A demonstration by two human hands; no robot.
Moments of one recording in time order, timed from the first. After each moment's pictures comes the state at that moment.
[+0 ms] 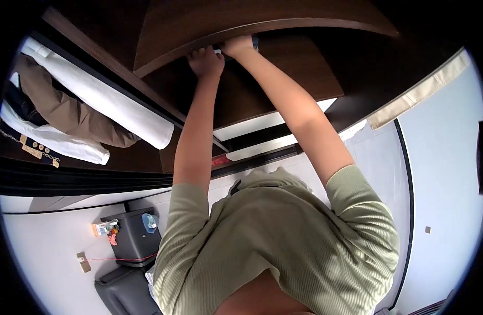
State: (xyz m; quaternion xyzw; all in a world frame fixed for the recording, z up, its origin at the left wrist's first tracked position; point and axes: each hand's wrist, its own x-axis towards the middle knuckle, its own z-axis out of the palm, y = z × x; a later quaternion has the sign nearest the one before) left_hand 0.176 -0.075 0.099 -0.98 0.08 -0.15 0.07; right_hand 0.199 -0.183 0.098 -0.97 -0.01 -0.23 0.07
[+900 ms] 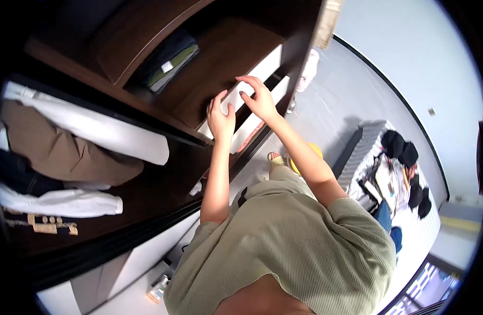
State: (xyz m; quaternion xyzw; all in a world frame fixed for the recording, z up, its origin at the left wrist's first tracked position) left_hand -0.023 -0.024 0.030 -0.79 0.37 -0.06 -0.49; right_hand -0.095 -0.144 0.028 -0.79 0.14 -0.42 0.43
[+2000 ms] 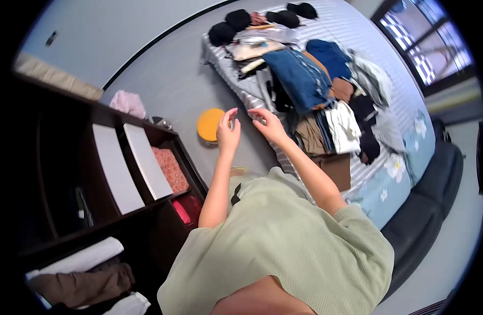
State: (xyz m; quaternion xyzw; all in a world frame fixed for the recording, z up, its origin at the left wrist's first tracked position) left_hand -0.417 0.075 -0.048 -0.43 0.71 0.42 -0.37; right_hand -0.563 0.146 -0.057 -0.51 0.65 -0.48 0.28
